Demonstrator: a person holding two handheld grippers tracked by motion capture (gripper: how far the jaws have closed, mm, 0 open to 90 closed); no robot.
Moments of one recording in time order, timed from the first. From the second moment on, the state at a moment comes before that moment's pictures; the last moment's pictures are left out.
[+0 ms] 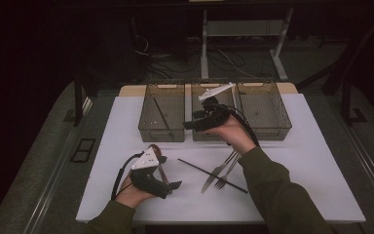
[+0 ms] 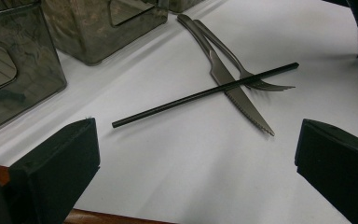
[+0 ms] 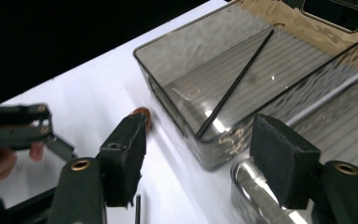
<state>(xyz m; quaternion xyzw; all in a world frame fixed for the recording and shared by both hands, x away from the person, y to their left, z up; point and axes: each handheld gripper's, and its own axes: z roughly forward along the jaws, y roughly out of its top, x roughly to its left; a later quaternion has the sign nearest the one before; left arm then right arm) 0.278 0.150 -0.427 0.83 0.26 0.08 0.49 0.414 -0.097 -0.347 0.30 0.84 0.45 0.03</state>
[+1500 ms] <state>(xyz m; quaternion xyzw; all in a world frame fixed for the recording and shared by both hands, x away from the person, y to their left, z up) 0.278 0.151 -0.427 0.83 0.26 0.08 0.49 0.309 -0.210 -0.393 0.27 0.86 0.43 0.03</state>
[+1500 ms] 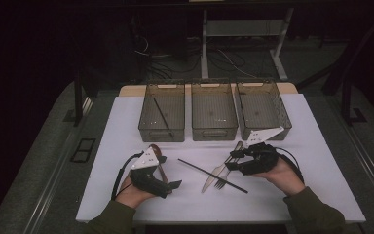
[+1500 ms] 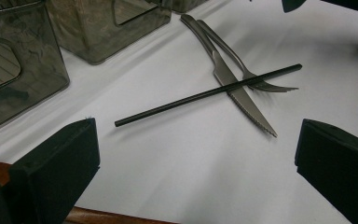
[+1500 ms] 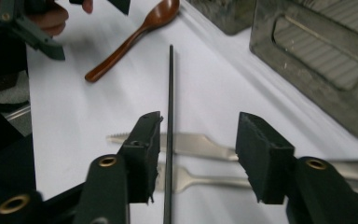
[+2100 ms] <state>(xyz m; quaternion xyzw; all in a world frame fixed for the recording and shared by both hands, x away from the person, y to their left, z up) 0.278 0.151 -0.427 0.83 0.26 0.08 0.48 0.282 -0.219 -0.416 0.27 0.88 0.39 0.01</state>
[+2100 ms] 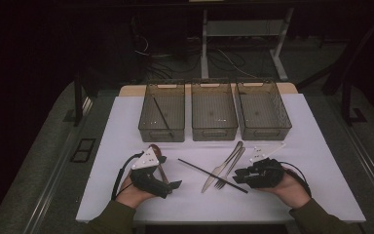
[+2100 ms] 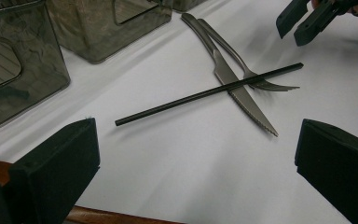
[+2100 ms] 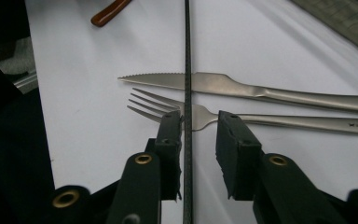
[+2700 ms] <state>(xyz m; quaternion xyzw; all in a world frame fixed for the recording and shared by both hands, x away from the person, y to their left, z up) 0.277 0.150 -0.427 0.83 0.26 0.08 0.48 0.279 -0.202 -0.436 0.25 0.91 0.32 0.02</state>
